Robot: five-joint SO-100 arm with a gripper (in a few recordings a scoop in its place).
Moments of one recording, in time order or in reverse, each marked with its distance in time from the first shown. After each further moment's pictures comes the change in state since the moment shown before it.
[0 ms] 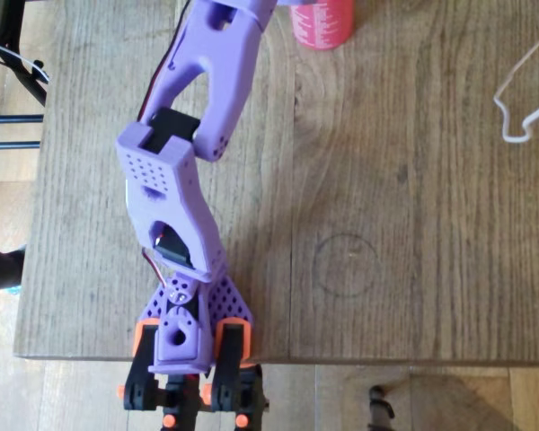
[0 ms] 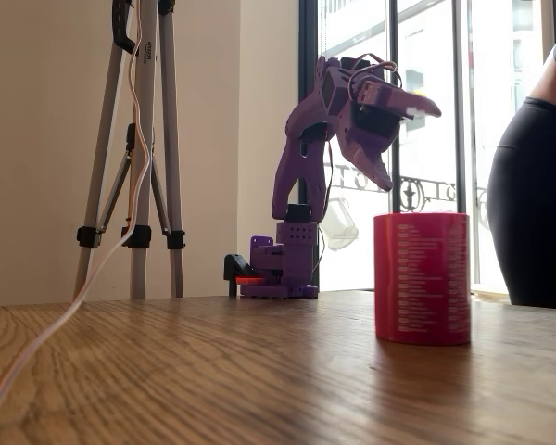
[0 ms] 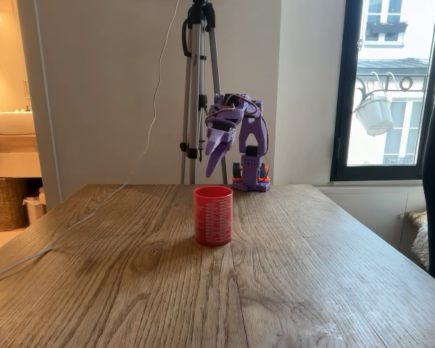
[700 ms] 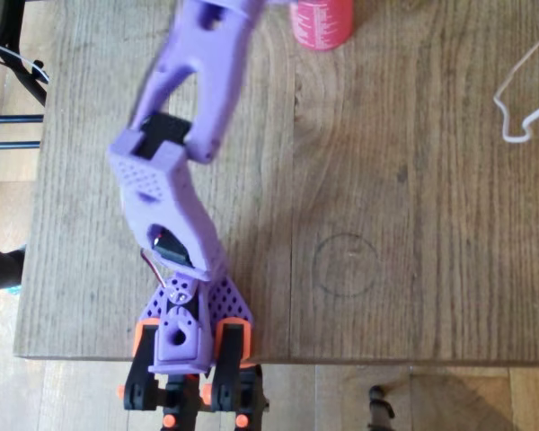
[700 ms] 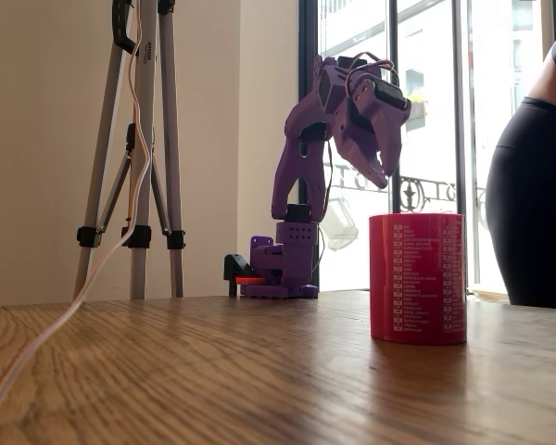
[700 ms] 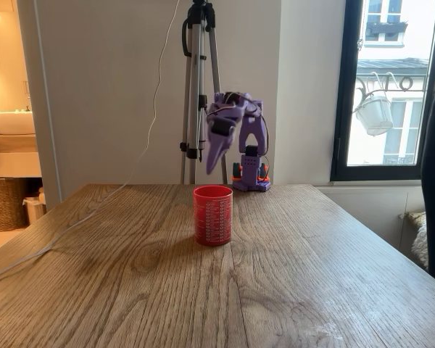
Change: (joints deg) arm -6.1 7.0 0.1 5.4 0.5
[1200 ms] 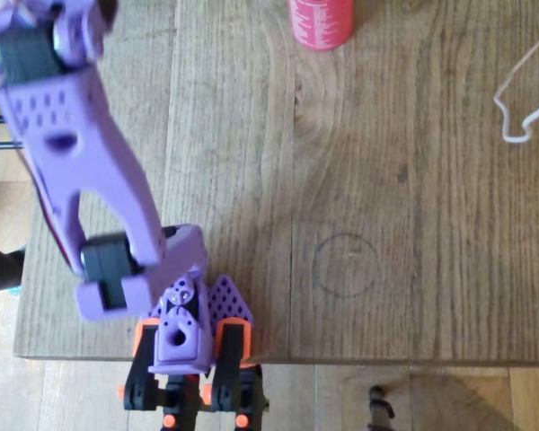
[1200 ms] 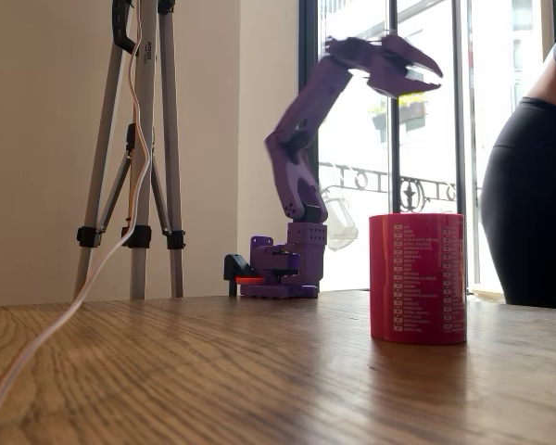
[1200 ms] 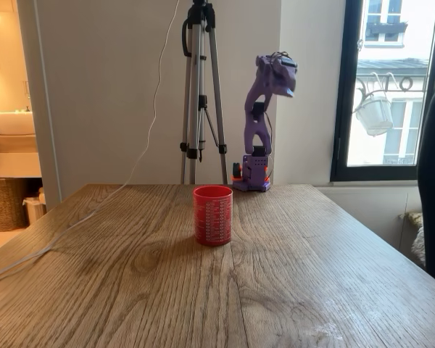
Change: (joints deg) arm -25.0 44.5 7.7 10.6 6.0
